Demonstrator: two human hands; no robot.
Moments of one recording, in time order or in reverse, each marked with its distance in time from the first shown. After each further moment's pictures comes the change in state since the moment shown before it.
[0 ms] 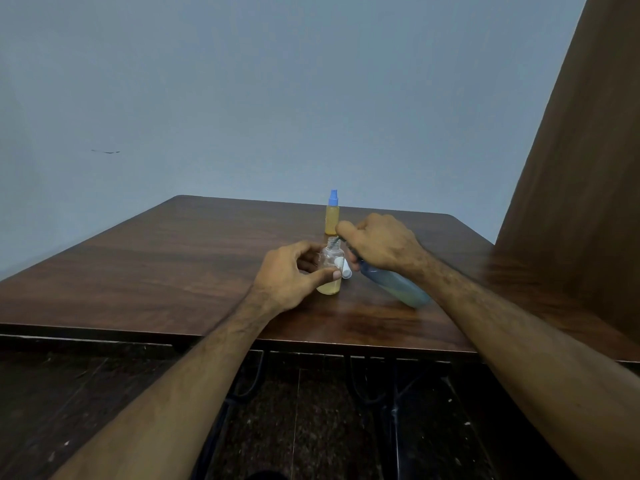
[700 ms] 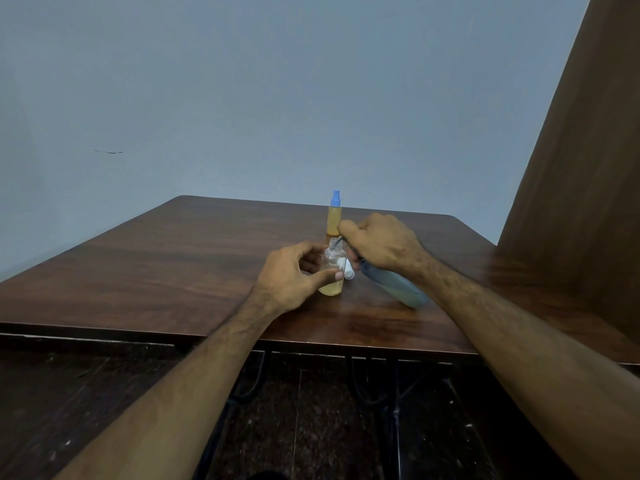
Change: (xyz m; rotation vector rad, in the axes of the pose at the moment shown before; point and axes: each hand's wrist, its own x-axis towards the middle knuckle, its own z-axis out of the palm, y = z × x) left_hand 0.000 0.000 0.000 -0.004 -0.006 -0.005; right_hand 0.002 0.000 0.001 0.012 0.021 -0.005
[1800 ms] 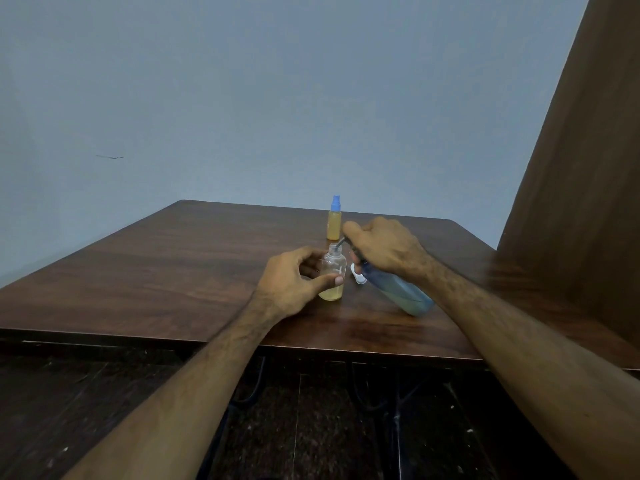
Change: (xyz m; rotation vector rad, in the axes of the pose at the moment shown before) left_hand -0.001 0.005 -0.001 -0.001 0.006 -0.014; right_hand 0.003 0.004 -0.001 0.072 -0.011 0.032
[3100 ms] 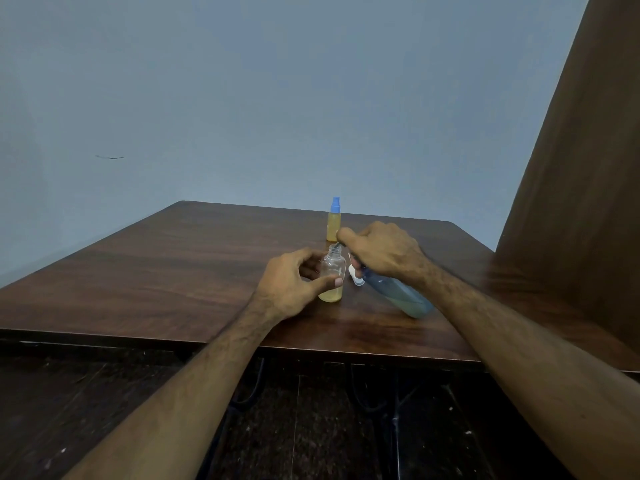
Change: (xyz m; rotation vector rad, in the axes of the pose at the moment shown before) left_hand 0.000 -0.001 0.000 0.028 0.012 0.009; right_hand 0.001 0.001 0.002 -0.101 -0.017 0.015
